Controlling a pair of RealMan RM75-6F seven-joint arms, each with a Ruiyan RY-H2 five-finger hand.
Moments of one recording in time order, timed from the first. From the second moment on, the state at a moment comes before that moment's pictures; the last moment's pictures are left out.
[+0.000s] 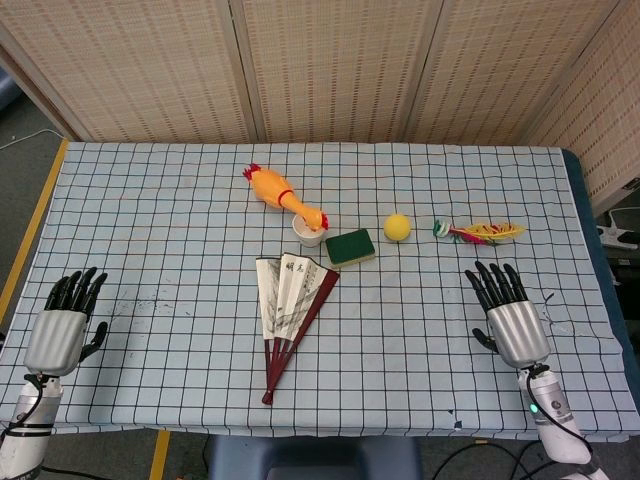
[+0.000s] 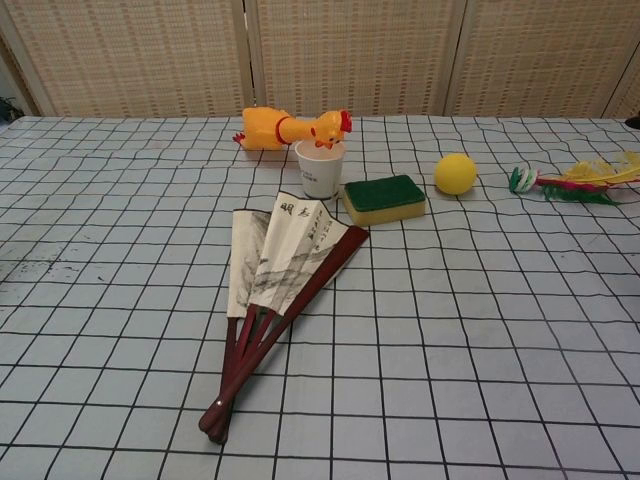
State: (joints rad) left arm -0.23 -1.32 -0.08 -1.38 1.48 1.44 0.17; right arm 0.26 -1.44 0.05 -1.32 -1.58 1.46 -0.21
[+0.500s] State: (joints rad) left arm -0.24 -1.33 -0.09 -1.38 1.45 1.41 0.17; right arm 0.44 -1.58 0.03 -1.20 -1.78 1.39 -0.15
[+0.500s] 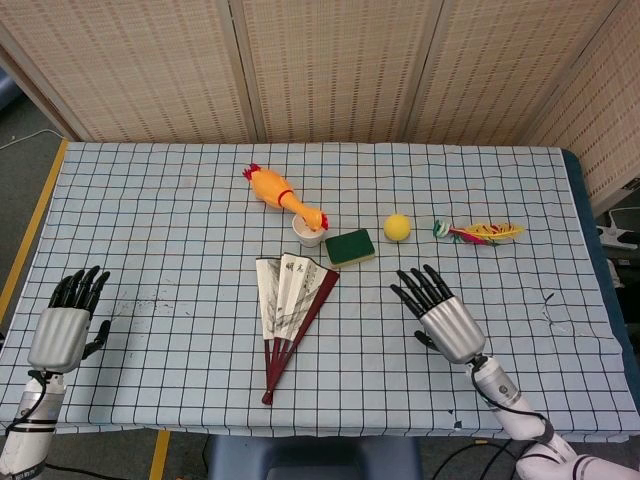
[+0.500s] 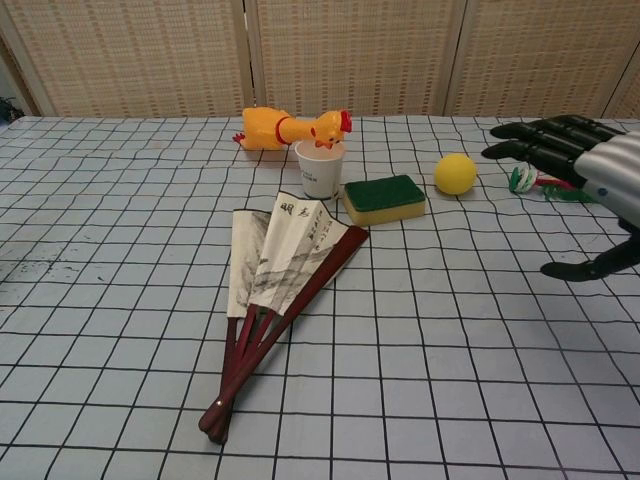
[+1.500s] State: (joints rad) left arm -0.24 -1.32 -0.10 -1.37 1.42 1.39 0.13; right arm 0.78 -2.25 0.07 -0.39 -1.76 1.23 0.18
